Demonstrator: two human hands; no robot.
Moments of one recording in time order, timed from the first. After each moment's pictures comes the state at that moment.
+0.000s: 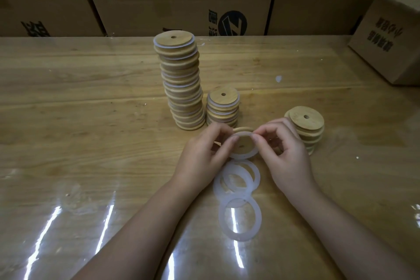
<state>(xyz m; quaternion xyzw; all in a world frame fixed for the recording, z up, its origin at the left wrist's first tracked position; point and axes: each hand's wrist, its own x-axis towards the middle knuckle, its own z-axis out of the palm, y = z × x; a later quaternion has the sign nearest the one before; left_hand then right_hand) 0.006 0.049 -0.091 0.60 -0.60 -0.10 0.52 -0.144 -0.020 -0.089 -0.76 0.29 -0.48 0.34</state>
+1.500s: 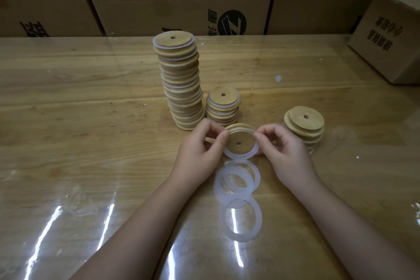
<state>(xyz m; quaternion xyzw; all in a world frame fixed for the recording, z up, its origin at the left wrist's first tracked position) 0.012 0.048 -0.089 0.62 -0.53 -0.17 0.55 -0.146 -0.030 -0.092 -0.71 0.34 -0.41 0.46</state>
